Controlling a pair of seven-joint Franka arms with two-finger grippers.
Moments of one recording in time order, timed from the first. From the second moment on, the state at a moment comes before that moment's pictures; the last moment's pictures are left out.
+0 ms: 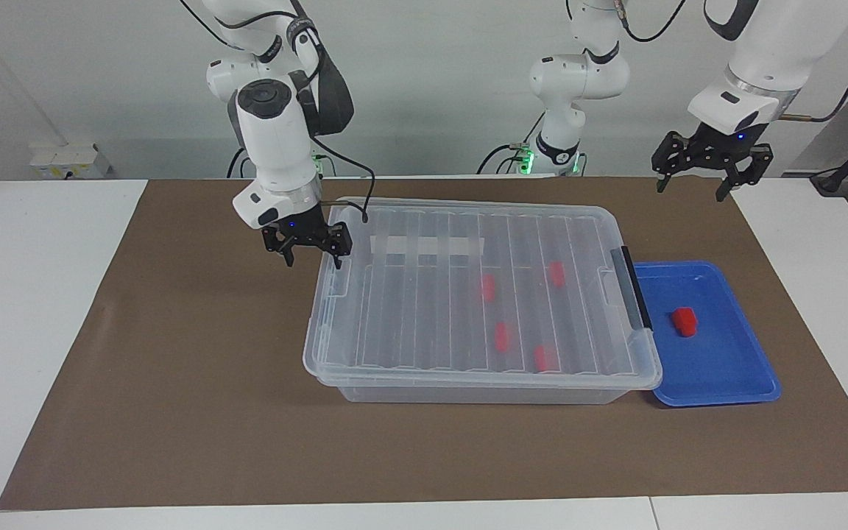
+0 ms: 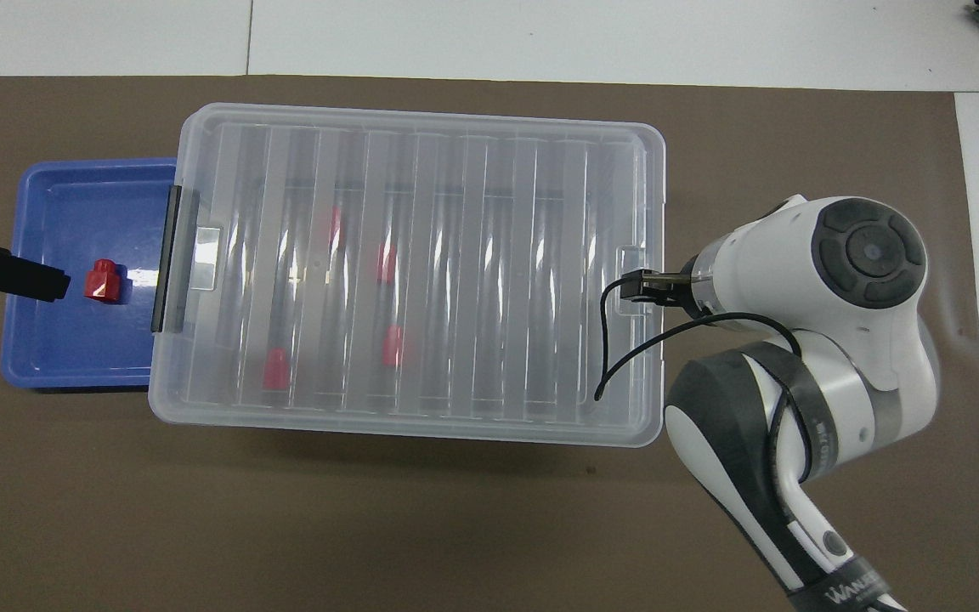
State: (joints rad) left arm -0.07 -0.03 0.00 -1.56 0.03 1.56 0.26; right arm 0.24 0.04 0.07 -1.96 -0.01 2.09 0.44
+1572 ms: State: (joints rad) left arm 0.08 -0.03 0.02 -1.61 0.03 1.65 0.29; right arm -0.04 0.03 0.06 -1.98 -0.01 1.97 -0.07
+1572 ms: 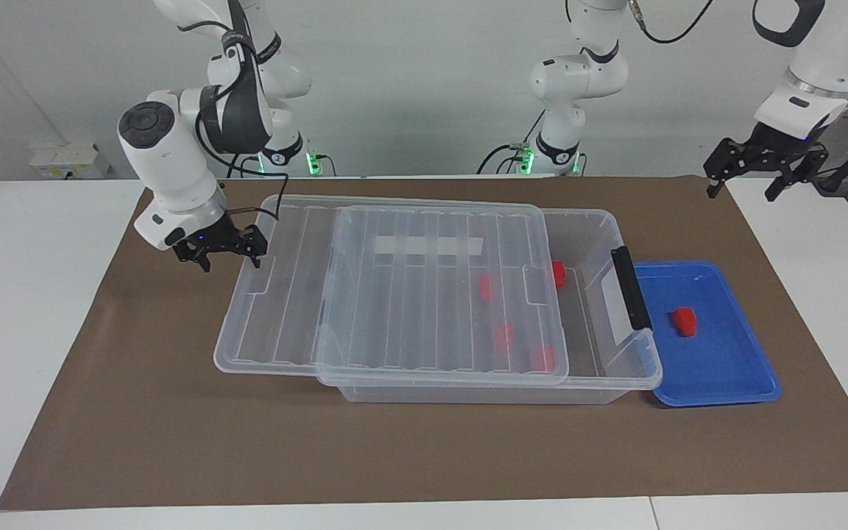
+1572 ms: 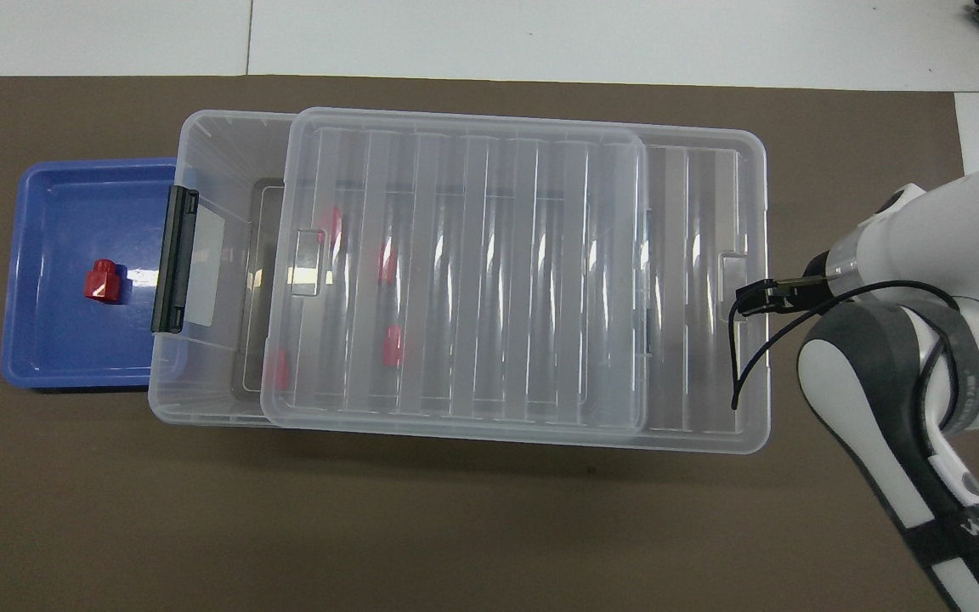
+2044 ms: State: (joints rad) left arm 0.15 -0.01 0.02 -1.91 0.03 1.99 0.29; right arm -0.12 0.03 0.06 -1.98 -0.01 1.97 -0.23
